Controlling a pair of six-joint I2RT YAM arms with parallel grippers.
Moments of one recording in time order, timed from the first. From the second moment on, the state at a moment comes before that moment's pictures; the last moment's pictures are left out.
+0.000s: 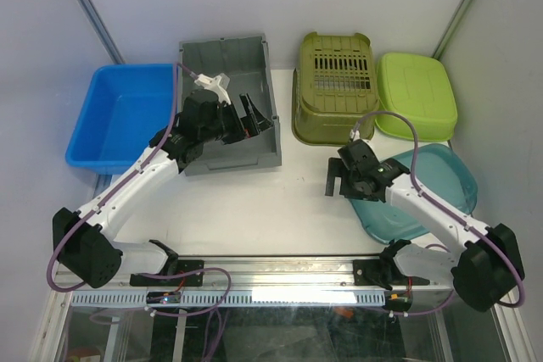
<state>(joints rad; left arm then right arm) -0.55 1.29 1.14 -0.29 0.17 -0.75 0.58 1.11 0.78 -0.81 0.18 0.61</state>
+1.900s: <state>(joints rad) -0.75 1.94 1.63 -0.40 -0.58 -0.61 0.48 0.76 0.78 -0.66 0.04 0.62</state>
